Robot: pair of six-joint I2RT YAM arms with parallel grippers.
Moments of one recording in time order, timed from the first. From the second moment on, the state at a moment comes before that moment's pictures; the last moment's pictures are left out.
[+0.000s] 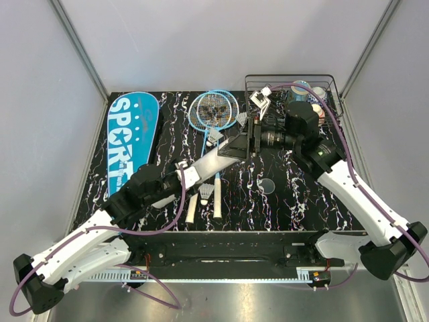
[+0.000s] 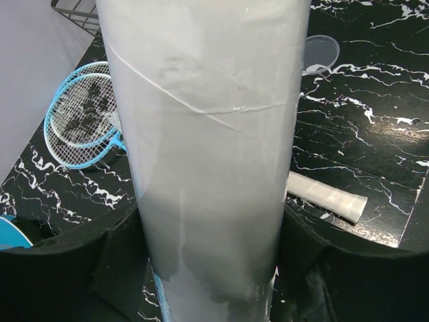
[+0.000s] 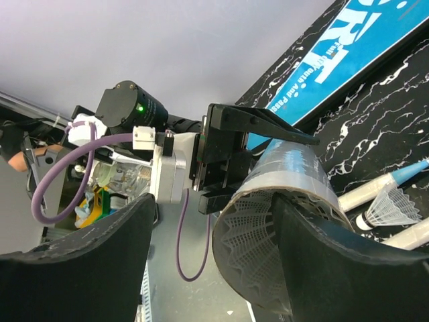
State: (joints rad) left arm -0.78 0.72 0.65 -0.23 0.16 0.44; right arm 0.61 1.19 1.31 -0.28 -0.75 0.65
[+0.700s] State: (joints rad) left arm -0.78 0.71 0.64 -0.12 -0.53 0.42; right arm 0.61 0.91 1.12 -0.29 0.11 0.57
